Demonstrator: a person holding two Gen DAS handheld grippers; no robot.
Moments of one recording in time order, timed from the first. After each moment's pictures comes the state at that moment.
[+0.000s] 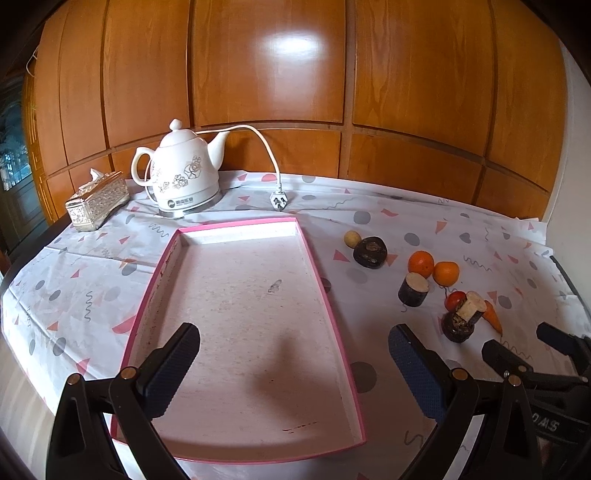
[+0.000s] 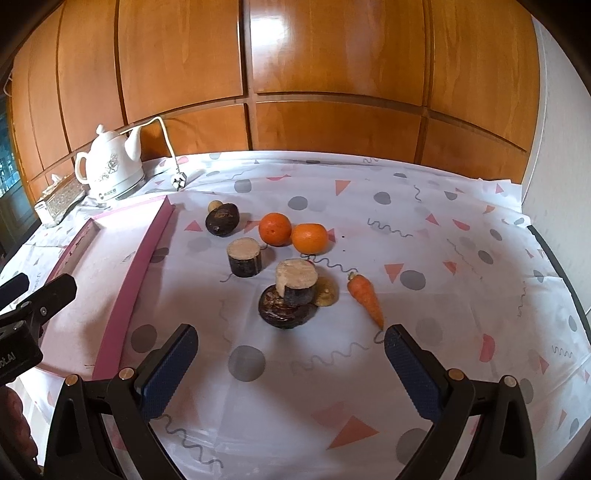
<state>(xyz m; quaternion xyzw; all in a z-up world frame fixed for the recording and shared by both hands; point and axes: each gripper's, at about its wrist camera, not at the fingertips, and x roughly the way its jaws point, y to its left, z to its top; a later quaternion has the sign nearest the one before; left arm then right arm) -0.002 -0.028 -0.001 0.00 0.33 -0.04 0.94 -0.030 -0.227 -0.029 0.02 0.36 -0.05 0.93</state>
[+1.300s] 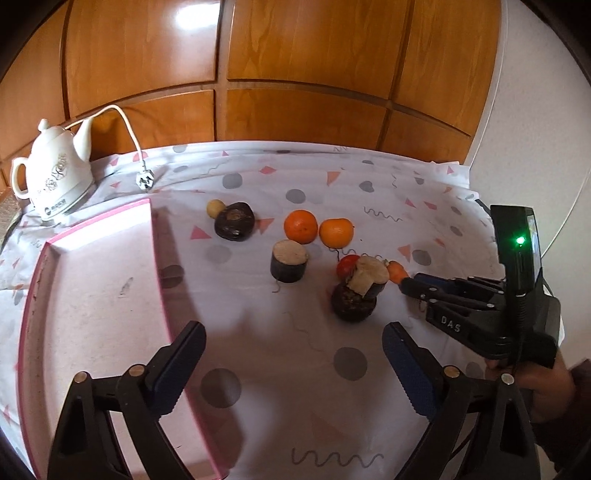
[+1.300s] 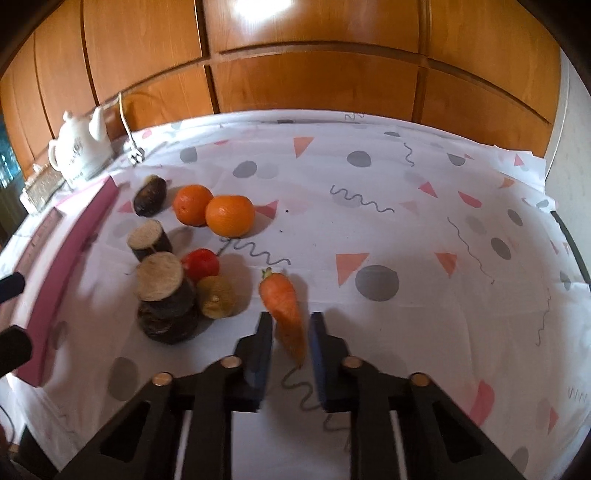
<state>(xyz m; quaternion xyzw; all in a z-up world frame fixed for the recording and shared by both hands) 0.029 -0.114 -0.019 0.03 0.40 -0.22 0.89 0.029 -0.314 -0.076 0.03 0.42 -0.01 0.91</state>
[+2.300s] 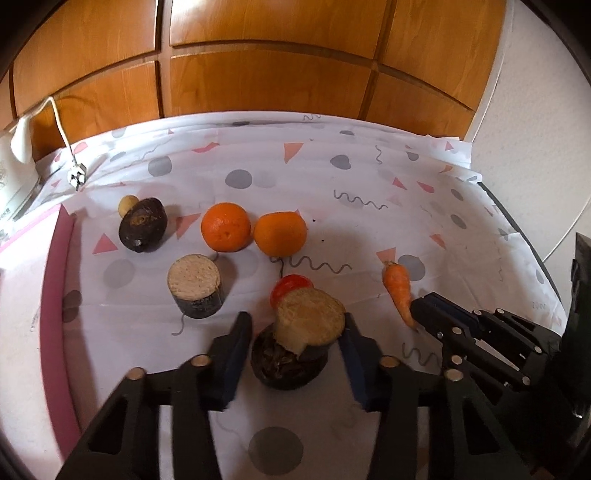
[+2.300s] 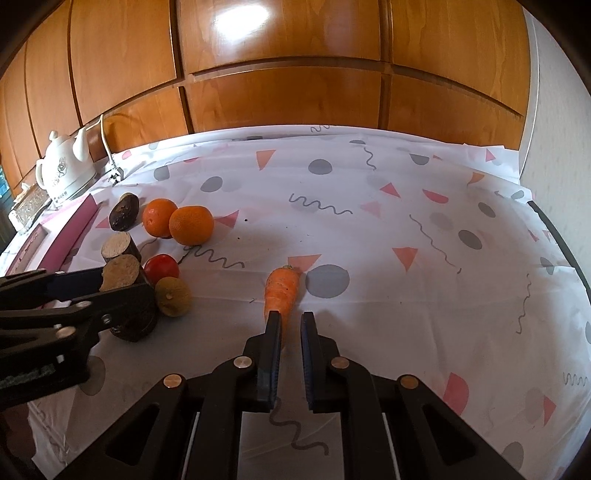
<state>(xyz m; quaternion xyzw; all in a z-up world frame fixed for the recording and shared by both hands) 0.078 -0.205 -0.056 0.04 0.44 -0.24 0.86 0.011 -0.340 -0.077 0.04 0.38 -0.05 0.92</state>
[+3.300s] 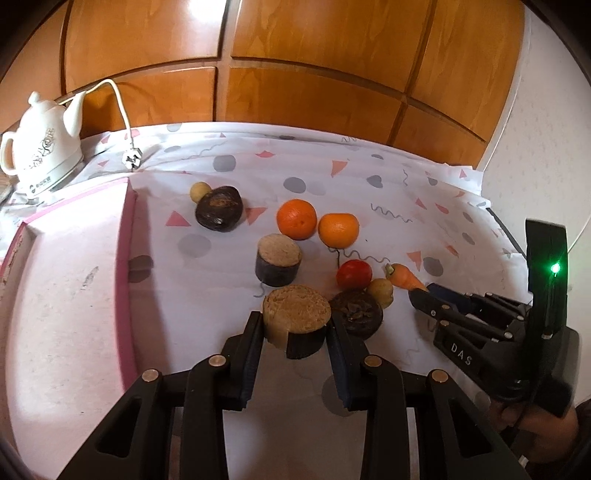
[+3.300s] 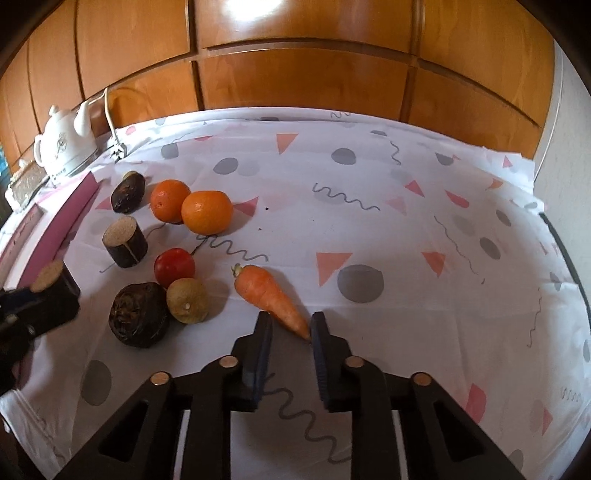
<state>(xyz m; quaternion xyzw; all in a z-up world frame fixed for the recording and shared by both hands) 0.052 -0.135 -0.044 0.00 0.41 -0.21 0.89 0.031 -0.316 -0.080 0.01 0.42 -0.04 0.91</state>
